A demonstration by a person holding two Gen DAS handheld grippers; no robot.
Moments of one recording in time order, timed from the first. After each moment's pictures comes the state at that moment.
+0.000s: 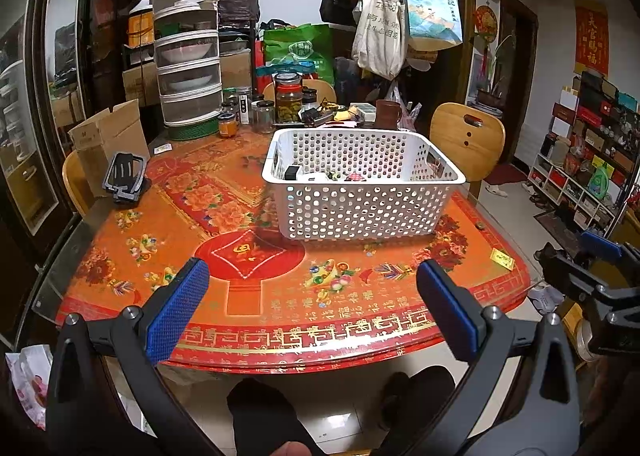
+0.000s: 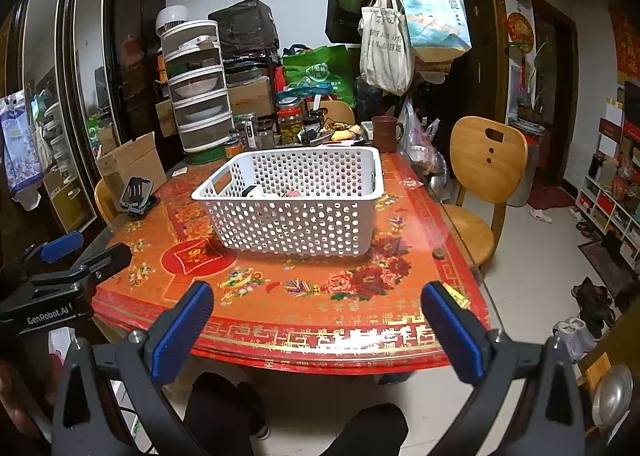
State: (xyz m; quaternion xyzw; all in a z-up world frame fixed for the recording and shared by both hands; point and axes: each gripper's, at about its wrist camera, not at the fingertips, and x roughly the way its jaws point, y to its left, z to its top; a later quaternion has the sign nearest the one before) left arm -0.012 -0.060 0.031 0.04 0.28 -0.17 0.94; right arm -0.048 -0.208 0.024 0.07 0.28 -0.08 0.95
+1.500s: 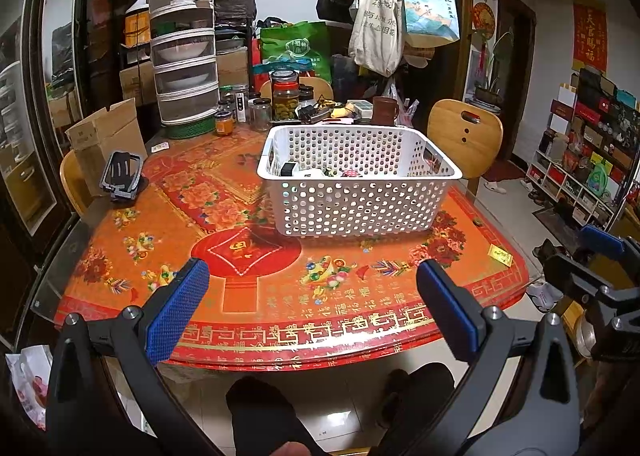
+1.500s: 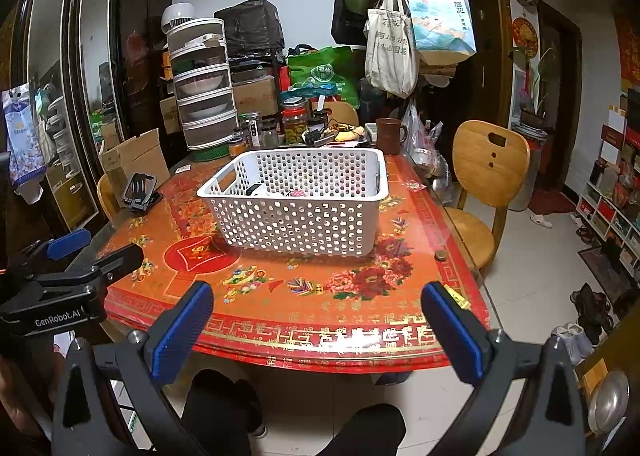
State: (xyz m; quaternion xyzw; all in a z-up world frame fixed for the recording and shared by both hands) left arm -0.014 -0.062 0.027 0.04 0.29 -0.17 0.94; right arm -0.052 -0.200 0.025 0.06 0.28 -0.08 0.96
